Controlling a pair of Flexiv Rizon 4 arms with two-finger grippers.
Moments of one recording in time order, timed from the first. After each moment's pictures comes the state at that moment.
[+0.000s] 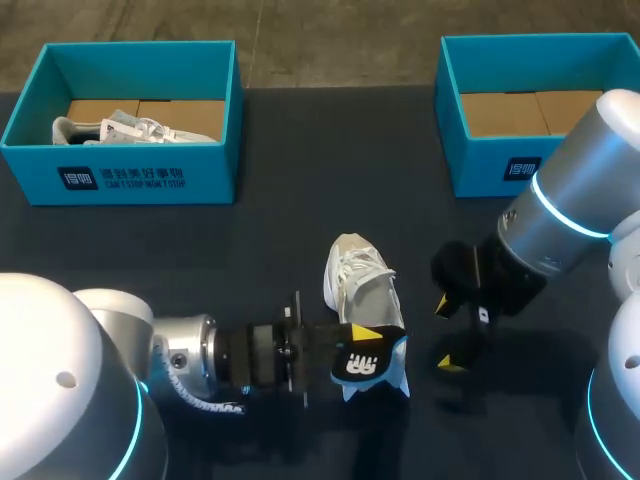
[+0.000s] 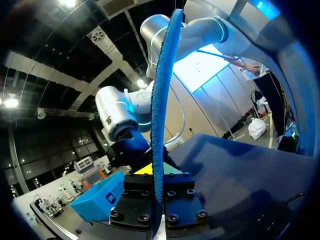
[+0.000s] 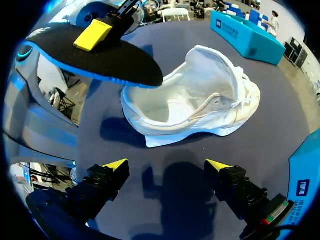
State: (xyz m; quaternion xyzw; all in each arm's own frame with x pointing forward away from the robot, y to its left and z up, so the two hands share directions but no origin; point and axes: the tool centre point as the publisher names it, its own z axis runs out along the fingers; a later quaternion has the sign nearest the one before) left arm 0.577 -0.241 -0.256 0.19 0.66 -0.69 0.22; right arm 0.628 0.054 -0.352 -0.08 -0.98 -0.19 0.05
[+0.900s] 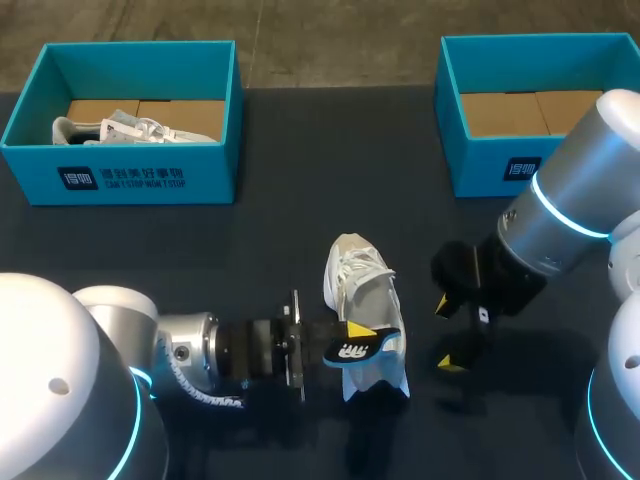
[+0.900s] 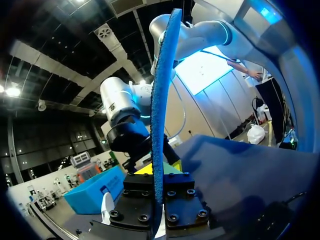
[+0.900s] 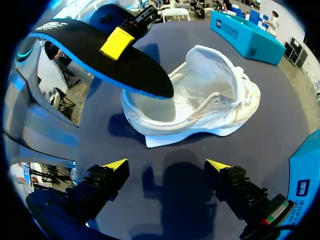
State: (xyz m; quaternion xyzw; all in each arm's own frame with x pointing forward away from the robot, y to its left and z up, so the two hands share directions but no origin) left arm 0.594 -0.238 -0.280 0.17 0.66 -0.71 0.19; right arm 0.628 0.054 -0.352 -0.08 -0.98 -0.19 0.05
